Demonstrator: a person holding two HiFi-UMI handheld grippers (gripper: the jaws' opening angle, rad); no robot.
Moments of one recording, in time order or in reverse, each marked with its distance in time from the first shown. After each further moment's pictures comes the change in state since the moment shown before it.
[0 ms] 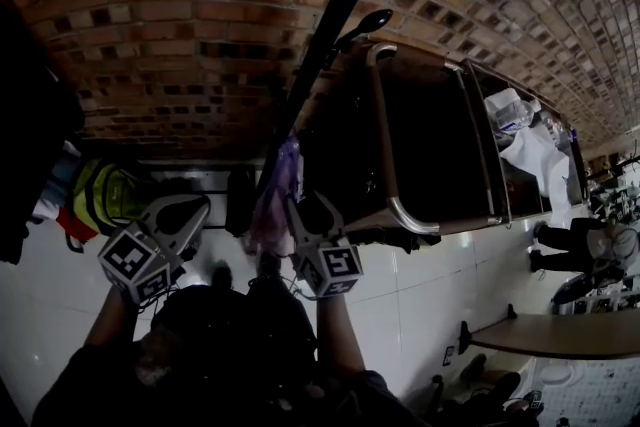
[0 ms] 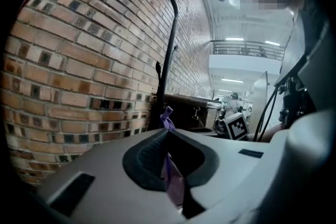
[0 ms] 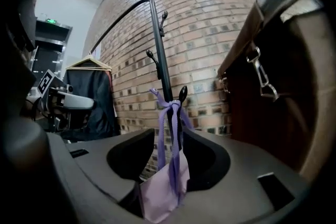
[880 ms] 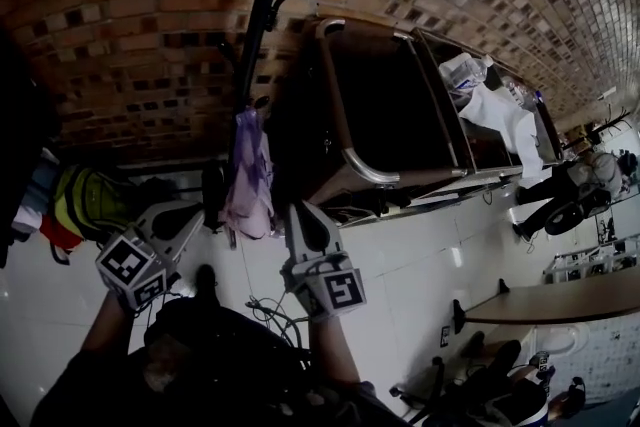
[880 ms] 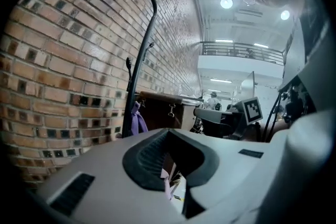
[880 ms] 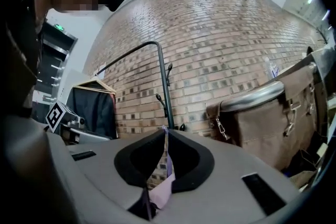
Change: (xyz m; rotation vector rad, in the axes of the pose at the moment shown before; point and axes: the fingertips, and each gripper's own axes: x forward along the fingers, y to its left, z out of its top) left arm -0.009 -0.102 -0.027 0.028 0.035 -0.110; right arm -0.144 0.033 0.060 -0.003 -0.207 -0.060
